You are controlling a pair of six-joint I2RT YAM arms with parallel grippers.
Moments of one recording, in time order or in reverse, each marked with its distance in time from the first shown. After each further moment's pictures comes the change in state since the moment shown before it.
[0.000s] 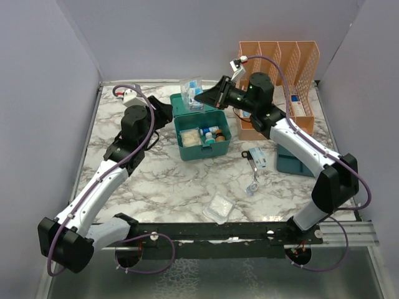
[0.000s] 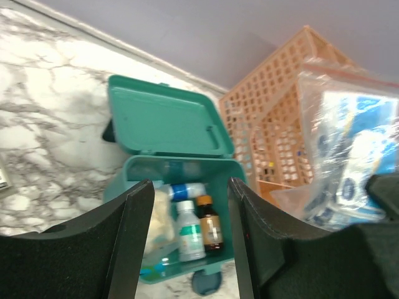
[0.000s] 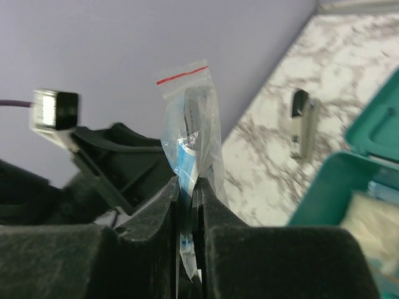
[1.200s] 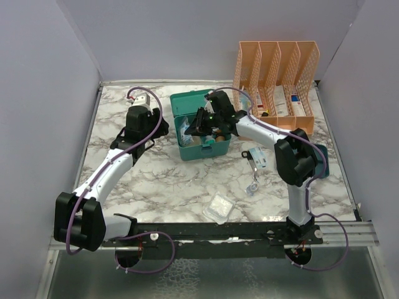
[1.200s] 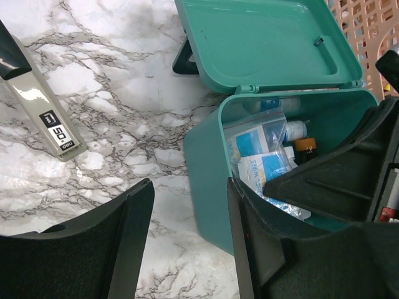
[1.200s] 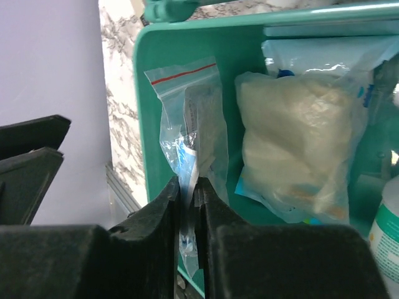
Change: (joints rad) left arm 0.180 0.202 -0.087 -0.051 0.223 0.226; right arm 0.085 0.455 0.166 -0.435 0.069 -0.004
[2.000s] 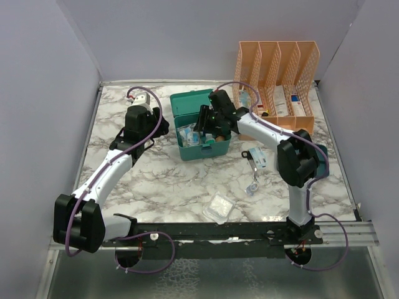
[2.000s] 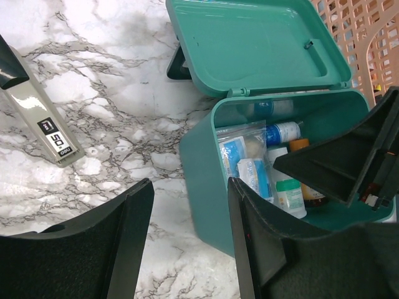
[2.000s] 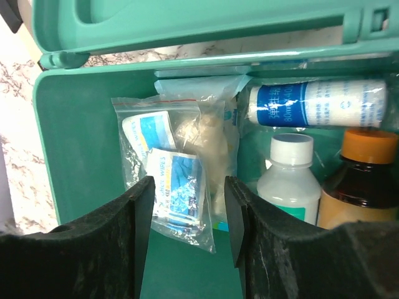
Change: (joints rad) left arm 0.000 -0.015 0.000 0.012 0.012 0.013; right arm 0.003 -0.009 0.037 -0.174 0.322 -0.167
